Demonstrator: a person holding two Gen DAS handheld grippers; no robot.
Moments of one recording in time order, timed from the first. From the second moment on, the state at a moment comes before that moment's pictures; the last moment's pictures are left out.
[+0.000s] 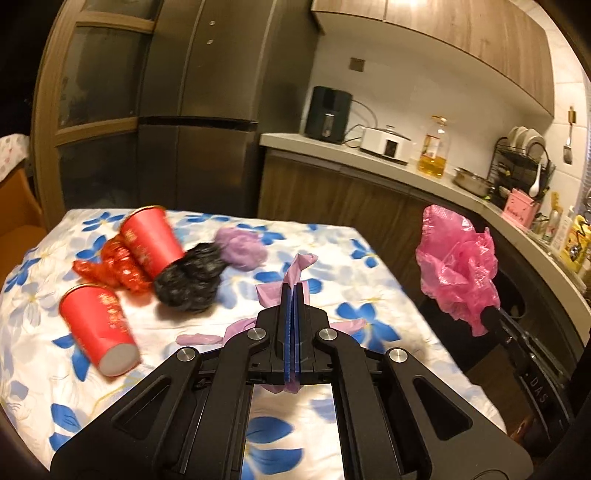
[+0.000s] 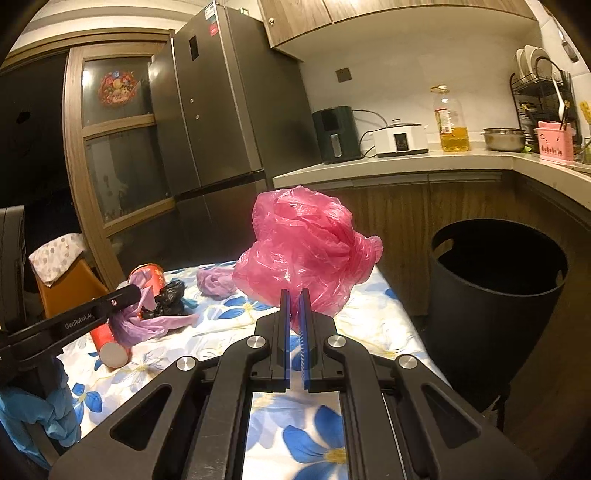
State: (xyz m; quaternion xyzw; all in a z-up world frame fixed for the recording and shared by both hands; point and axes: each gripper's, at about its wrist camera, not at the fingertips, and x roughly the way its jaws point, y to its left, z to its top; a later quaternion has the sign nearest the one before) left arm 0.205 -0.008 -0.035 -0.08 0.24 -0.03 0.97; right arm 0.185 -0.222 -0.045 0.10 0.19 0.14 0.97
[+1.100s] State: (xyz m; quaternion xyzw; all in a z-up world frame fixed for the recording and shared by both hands) left arm 0.268 -0.227 0.013 0.00 0.18 -0.23 0.96; right arm 0.179 -0.362 -0.017 0.13 0.12 -0.02 0.98
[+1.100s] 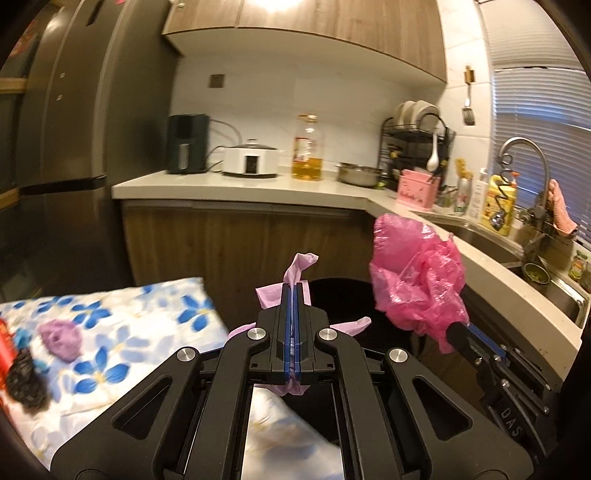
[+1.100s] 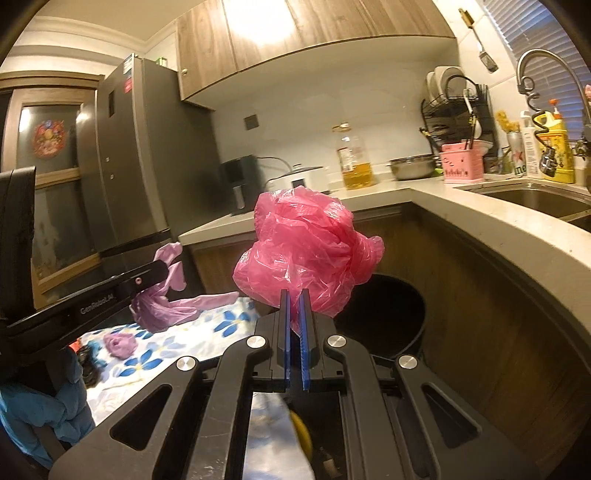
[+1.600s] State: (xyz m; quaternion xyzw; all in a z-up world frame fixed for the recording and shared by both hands) left arm 0.305 -0.284 0.005 0.00 0.17 -0.28 0.94; right arm 0.202 -0.392 -0.023 0.14 0.13 -0.05 0.98
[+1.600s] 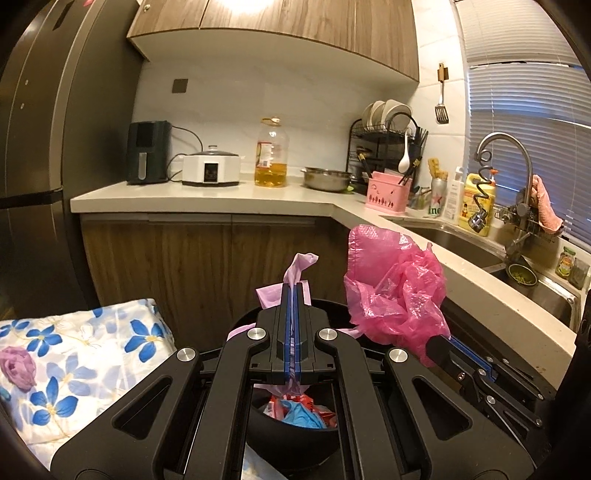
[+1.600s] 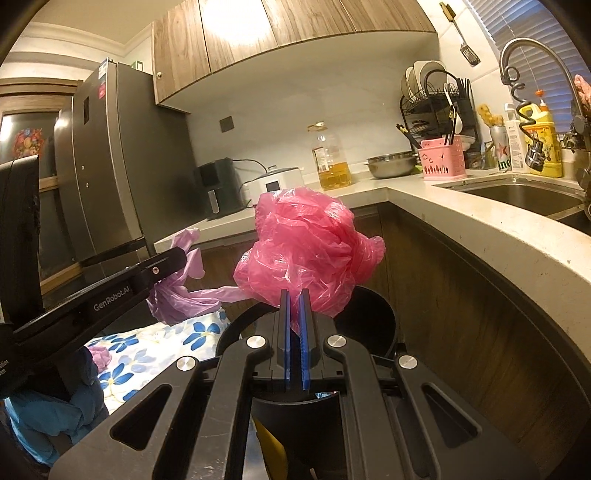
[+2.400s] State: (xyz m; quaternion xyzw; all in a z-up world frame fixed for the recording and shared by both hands) left arm 0.331 -0.311 -0.032 0.02 0.20 -0.32 0.93; right arm 0.227 -0.409 -0.045 0.15 0.16 -0.07 0.97
